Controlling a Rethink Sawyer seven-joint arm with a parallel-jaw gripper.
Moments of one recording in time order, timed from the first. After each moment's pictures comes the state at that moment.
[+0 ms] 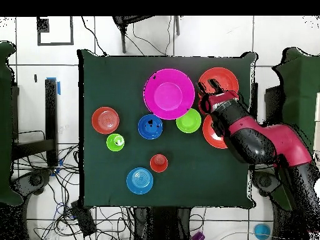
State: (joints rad) arm -1.45 -0.23 1.38 1.80 -0.89 0.36 1.59
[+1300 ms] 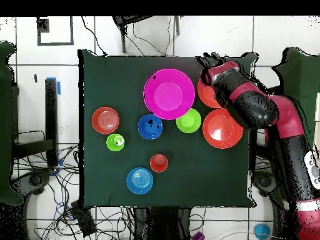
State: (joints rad) arm -1.31 -0.13 1.38 1.51 -0.79 0.52 1.27
